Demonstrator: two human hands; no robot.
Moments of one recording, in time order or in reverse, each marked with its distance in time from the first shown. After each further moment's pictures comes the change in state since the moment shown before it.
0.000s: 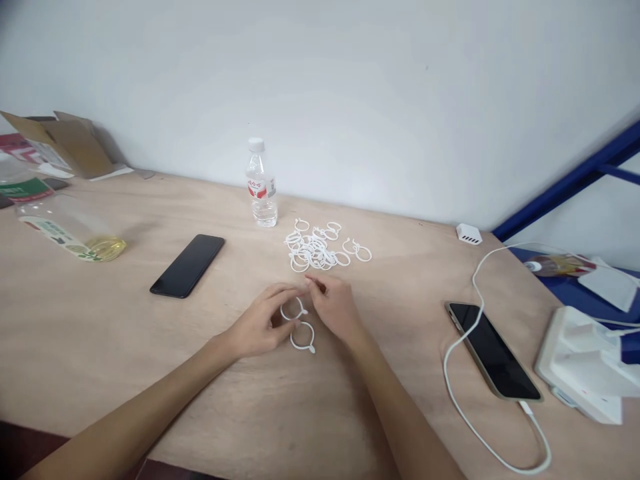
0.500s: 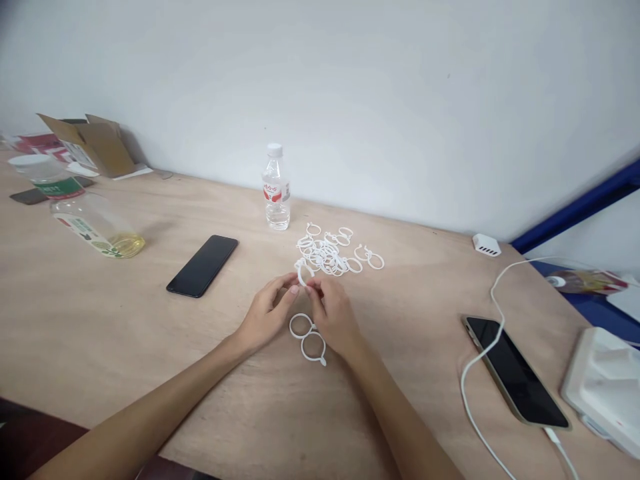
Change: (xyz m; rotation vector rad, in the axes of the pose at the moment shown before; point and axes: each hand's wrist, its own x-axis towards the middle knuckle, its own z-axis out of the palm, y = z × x) left_hand 0.007 -0.001 -0.001 -0.280 0.293 -0.290; right_hand -0.004 -0.004 0.019 -0.109 0.069 -0.261
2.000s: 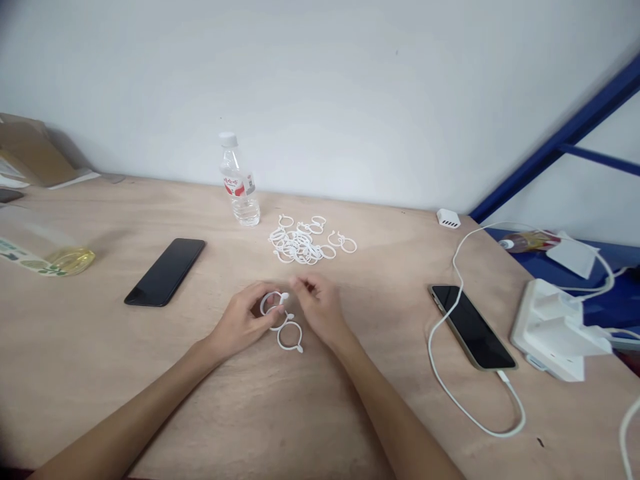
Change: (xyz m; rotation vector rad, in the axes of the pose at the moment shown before) left_hand -0.004 0.001 0.001 0.244 -0.224 0.164; right_hand -0.007 -0.001 -0.018 0.369 0.060 0.352
